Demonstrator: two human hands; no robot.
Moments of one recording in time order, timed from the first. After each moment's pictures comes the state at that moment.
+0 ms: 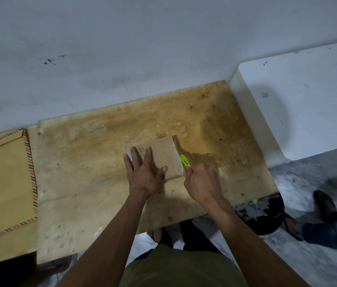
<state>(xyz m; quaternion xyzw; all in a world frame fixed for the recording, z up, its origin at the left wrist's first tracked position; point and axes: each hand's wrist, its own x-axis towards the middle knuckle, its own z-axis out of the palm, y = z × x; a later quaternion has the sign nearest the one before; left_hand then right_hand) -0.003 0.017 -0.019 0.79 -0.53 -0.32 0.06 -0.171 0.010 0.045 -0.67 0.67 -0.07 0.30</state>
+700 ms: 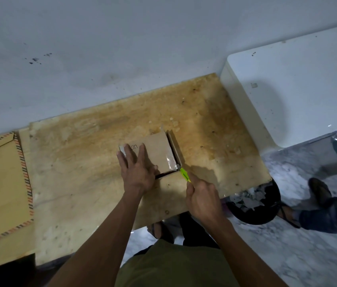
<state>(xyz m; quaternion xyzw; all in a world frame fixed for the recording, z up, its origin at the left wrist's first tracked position) -0.003 0.022 -0.030 0.79 -0.55 -0.27 0.04 -0.193 0.071 0.026 -0.66 0.67 -0.13 0.32</state>
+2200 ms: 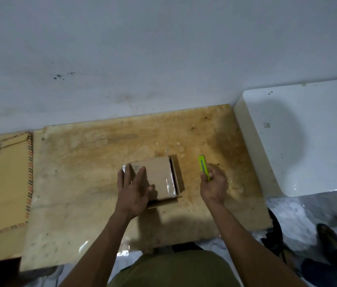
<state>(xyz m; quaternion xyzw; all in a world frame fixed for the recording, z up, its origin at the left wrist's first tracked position) 0.006 0.019 -0.015 0.78 -0.52 -0.33 0.10 -0.225 -0.063 -0.046 -0.50 0.77 -0.25 0.30</state>
